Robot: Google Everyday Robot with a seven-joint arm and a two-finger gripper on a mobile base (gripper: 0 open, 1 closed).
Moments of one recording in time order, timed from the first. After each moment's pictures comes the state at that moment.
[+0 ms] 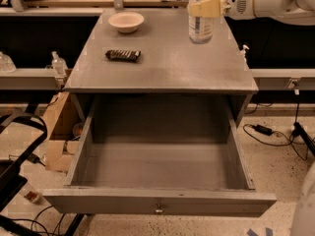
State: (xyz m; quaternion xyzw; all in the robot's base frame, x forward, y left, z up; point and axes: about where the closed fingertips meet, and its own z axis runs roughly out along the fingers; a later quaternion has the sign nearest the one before) arm 0.742 -0.136 1.016 -0.37 0.71 0.24 0.55
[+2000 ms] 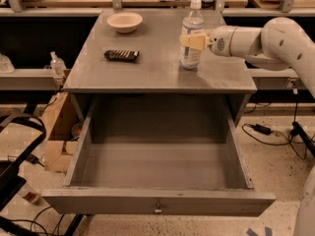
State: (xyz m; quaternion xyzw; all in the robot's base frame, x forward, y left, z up) arm 0.782 -0.132 0.899 -0.28 0.73 0.28 0.55
